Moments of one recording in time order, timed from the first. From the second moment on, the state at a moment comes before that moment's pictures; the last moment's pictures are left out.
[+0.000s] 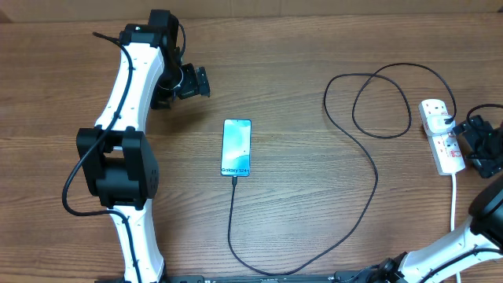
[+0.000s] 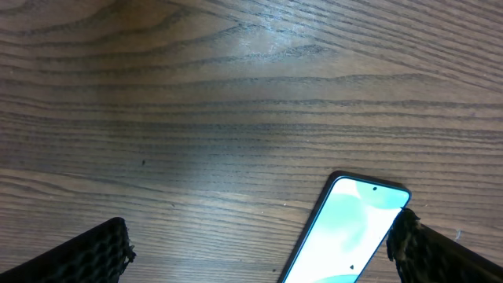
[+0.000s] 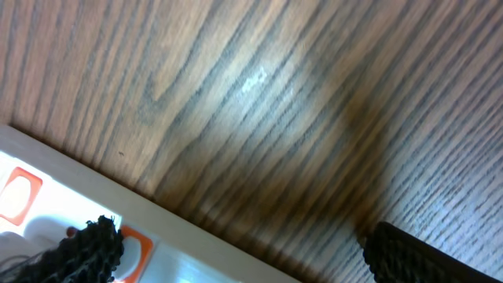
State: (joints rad) left arm -0.09 2.21 2.03 -1.30 0.13 -0.36; right arm -0.73 2.01 1.35 -0.65 -0.13 0.36
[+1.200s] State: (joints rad) left arm -0.09 2.21 2.03 -1.30 0.13 -0.36; right arm -0.74 2.01 1.35 -0.66 -0.09 0.36
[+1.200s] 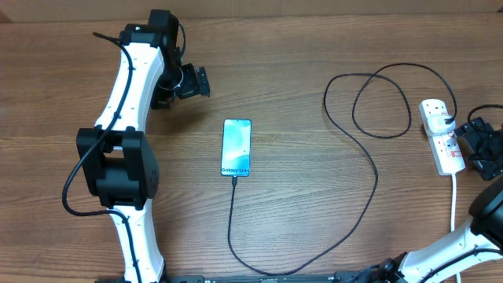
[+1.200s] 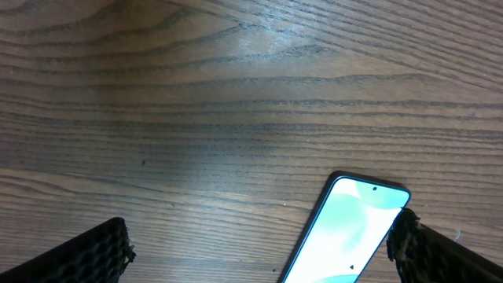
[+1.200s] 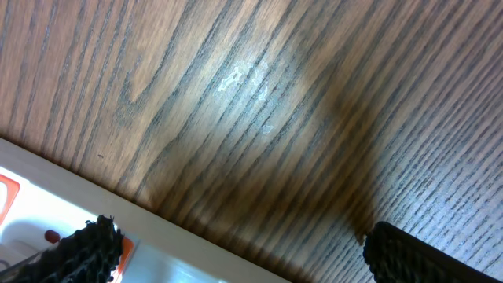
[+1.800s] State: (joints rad) left arm -0.09 2.21 2.03 -1.30 0.13 -0.36; right arm -0.74 2.01 1.35 -0.61 -0.03 0.36
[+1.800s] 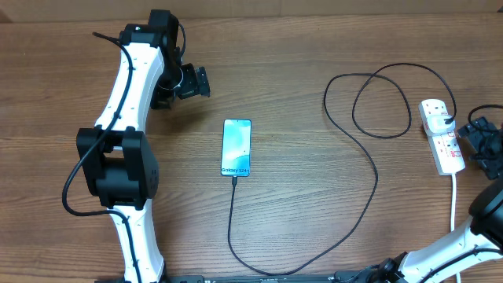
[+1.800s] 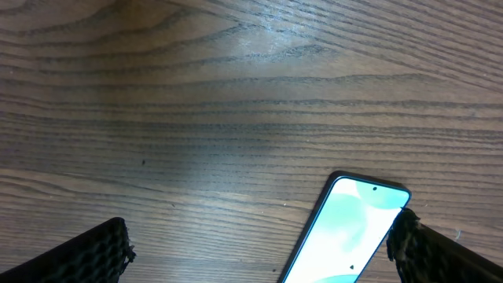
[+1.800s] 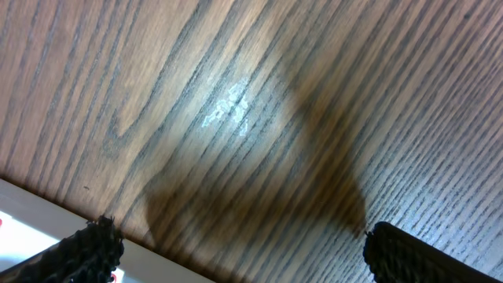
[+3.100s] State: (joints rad) left arm -0.09 2.21 2.03 -1.30 0.13 -0.36; right arm -0.78 1.98 1.35 -0.67 -0.06 0.38
